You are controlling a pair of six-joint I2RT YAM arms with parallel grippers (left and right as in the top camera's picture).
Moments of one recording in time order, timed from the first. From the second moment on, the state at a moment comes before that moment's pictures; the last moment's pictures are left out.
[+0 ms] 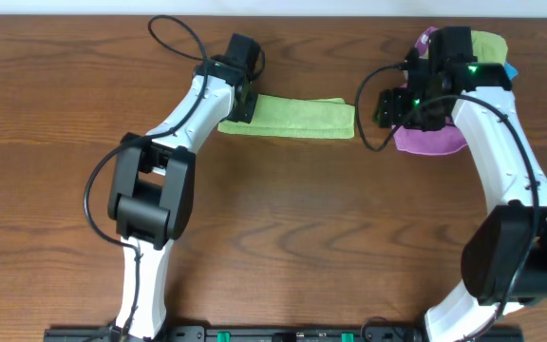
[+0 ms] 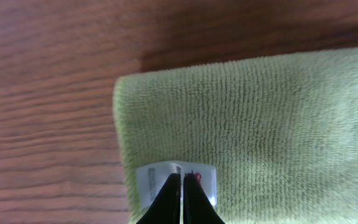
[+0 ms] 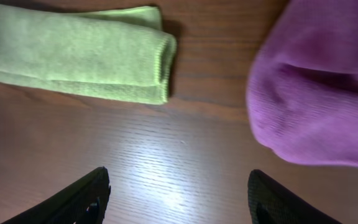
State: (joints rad) left arm -0.35 2.26 1.78 -0.78 -0.15 -0.07; right arm 0.02 1.84 1.56 -0.97 -0.24 0.07
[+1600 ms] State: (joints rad) left arm -0.35 2.28 1.78 -0.76 -0.14 -0.07; right arm 0.03 2.13 1.42 -0.54 -0.55 0.24
